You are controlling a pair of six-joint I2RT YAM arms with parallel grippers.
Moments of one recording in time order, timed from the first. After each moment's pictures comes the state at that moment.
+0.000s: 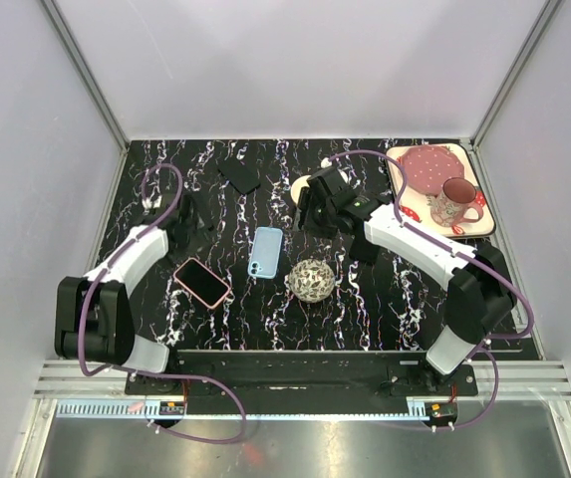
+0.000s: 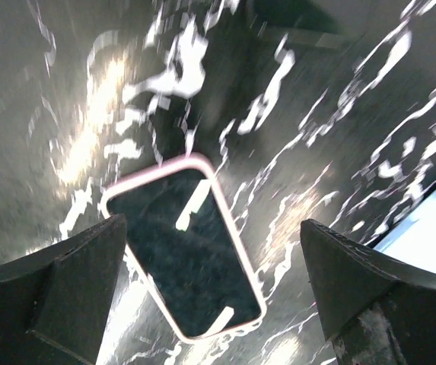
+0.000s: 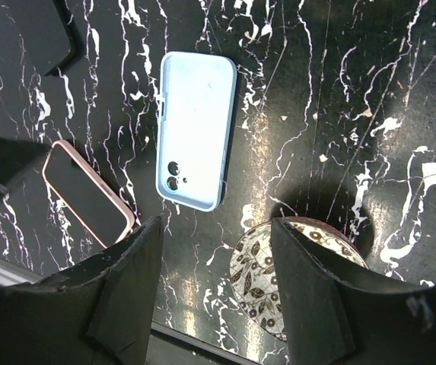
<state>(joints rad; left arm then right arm) -0.13 1.46 0.99 -0.63 -0.20 -0.64 0.70 1.67 1.37 -0.55 0.06 0.80</state>
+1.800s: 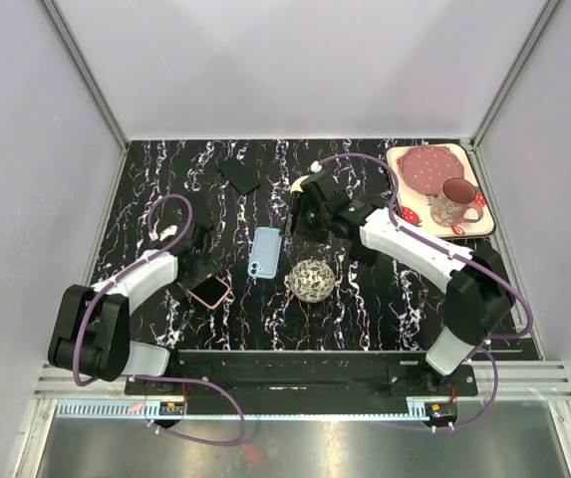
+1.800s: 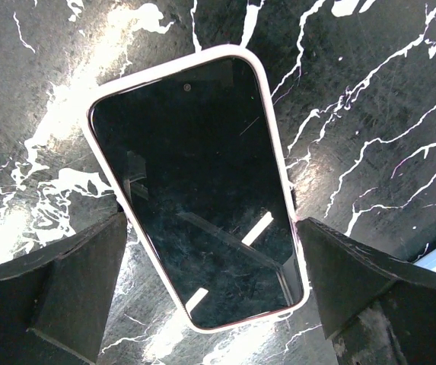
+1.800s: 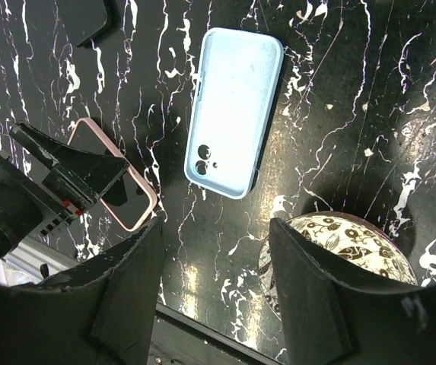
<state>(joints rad) -0.24 1.36 0.69 -0.57 -0.24 -0.88 0.74 1.67 1.36 -0.50 0.01 0.80</state>
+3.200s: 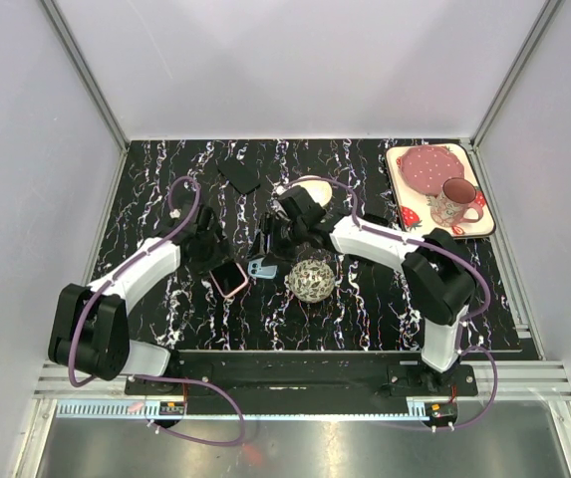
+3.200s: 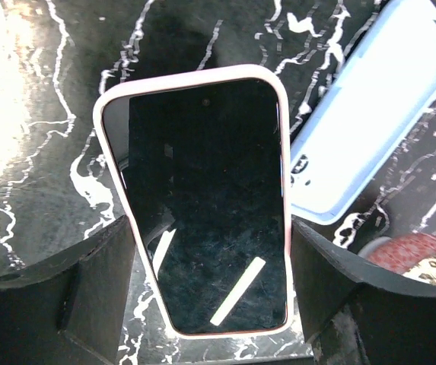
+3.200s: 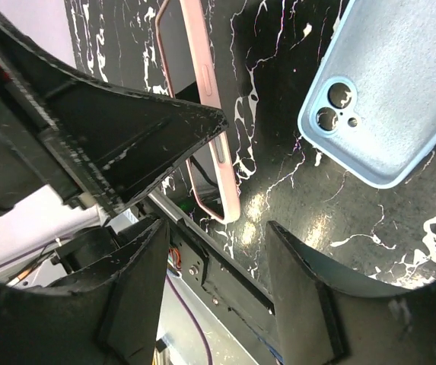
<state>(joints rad) -0.30 1.37 0.83 -0.58 0.00 -0.78 0.79 1.87 1.34 -0.24 -0.42 0.91</state>
